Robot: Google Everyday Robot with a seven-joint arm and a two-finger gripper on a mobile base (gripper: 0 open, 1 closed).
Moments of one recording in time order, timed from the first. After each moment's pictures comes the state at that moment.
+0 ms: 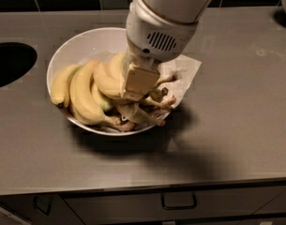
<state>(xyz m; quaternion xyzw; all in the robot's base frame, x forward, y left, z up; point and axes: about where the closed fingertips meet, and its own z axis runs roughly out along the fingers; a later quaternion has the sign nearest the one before) 0.418 0.011 0.992 -0.68 0.70 0.06 0.19</state>
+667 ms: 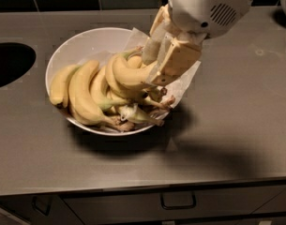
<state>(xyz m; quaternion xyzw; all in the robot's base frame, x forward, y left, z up) 0.422 -0.027 1.030 -0.73 0.62 0.10 0.26</state>
